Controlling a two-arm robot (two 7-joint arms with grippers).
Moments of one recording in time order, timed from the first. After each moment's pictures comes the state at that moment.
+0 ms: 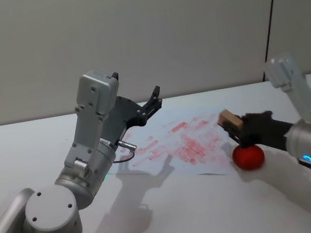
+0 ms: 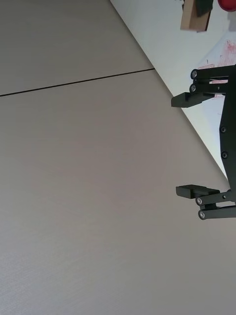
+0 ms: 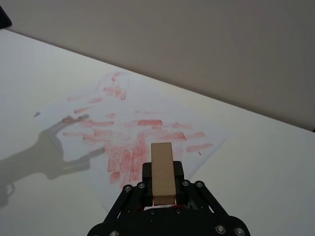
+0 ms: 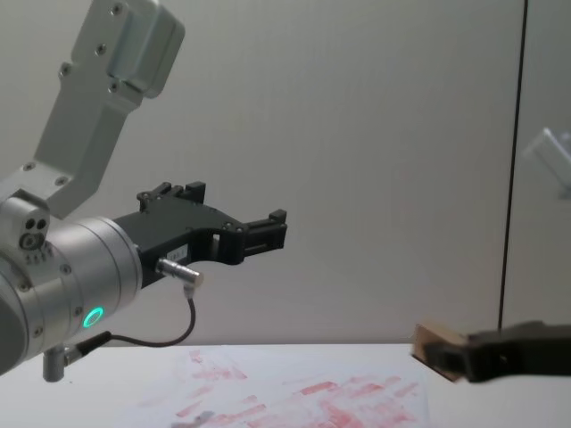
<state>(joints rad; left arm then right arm) -0.24 0.38 0.45 -1.63 -0.20 0.01 -0.01 0.23 0.29 -0.28 -1.52 0.23 0.44 0.40</state>
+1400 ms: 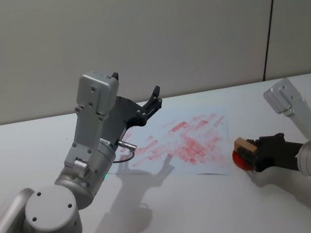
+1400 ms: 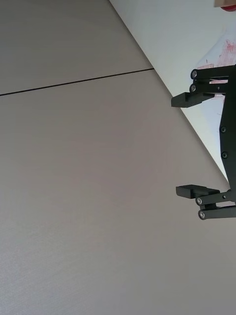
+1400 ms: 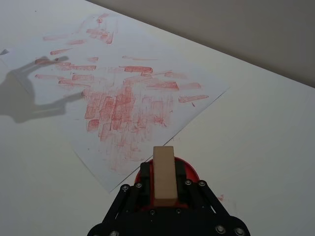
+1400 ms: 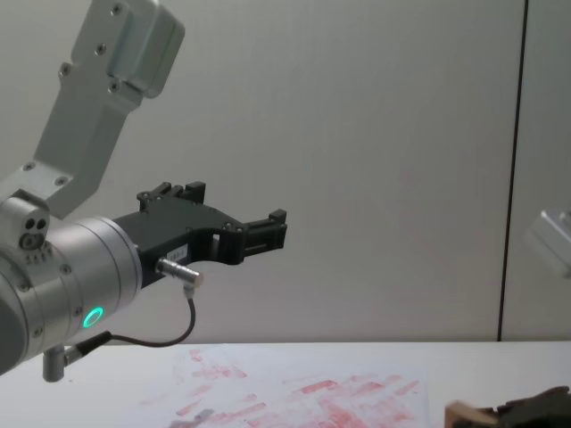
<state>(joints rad) -0.24 0.38 0.45 -1.63 -0.20 0.01 -0.01 0.22 0.32 -0.30 -1.44 0.12 0.45 0.45</state>
